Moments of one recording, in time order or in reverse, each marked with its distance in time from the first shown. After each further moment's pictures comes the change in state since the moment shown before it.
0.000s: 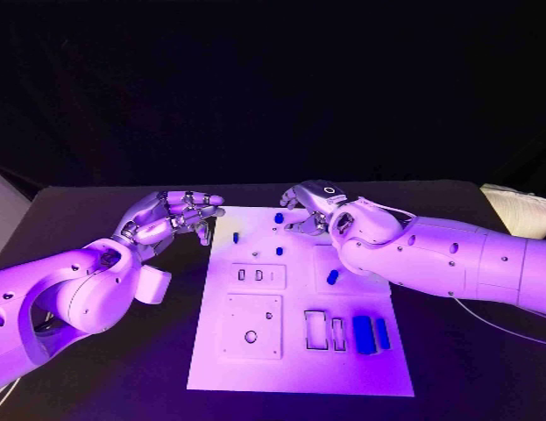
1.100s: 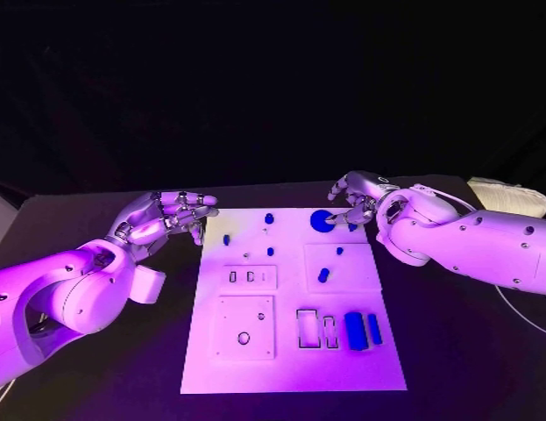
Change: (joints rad) left arm 0.000 0.007 0.000 -0.025 0.000 0.013 -0.002; left_hand 0.000 0.000 0.000 0.000 0.000 0.000 0.000 0.000 0.000 0.000 0.000 0.000 0.000 0.000 0.000 0.000 0.000 0.000 -0.003 0.003 0.000 0.001; right arm 0.037 -0.223 0.014 0.105 0.220 0.078 -0.061; right_hand -0.009 -0.009 -0.141 0.060 0.062 -0.021 0.014 0.034 0.026 0.466 -0.013 1.418 1.239 0.028 -0.010 0.308 0.436 -0.087 0.099 0.000 0.509 0.408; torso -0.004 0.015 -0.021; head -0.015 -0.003
